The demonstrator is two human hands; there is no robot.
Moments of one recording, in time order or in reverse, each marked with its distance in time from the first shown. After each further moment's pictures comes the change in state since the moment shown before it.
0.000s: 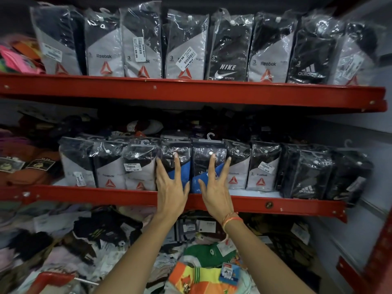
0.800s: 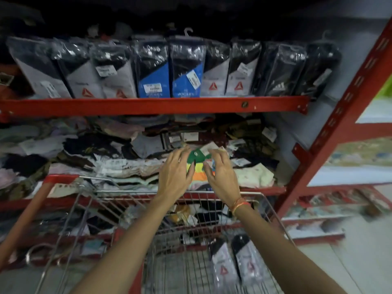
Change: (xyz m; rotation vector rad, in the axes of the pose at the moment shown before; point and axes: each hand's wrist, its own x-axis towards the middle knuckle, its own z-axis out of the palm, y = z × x) left_hand -0.206 0.004 0.005 -0.140 -0.256 0.268; right_hand -0.228 0.025 -0.023 -0.050 -0.112 0.204
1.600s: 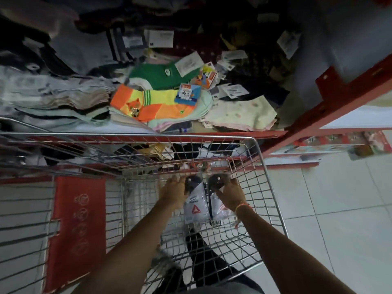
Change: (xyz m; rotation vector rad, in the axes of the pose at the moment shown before) left_hand -0.161 0.021 0.220 -0.033 -1.131 -0.459; right_hand -0.166 0.214 0.061 -0.151 -0.847 0.835
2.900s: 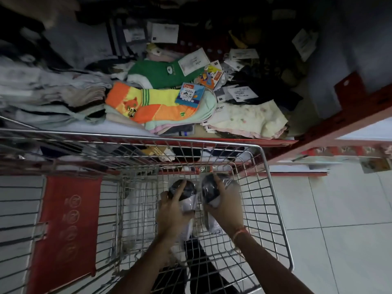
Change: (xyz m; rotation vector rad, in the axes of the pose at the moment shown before) left_hand -0.035 0.016 0.031 -0.442 0.274 -0.184; right_hand -0.011 -0.002 0.017 0.011 0.229 -0.190
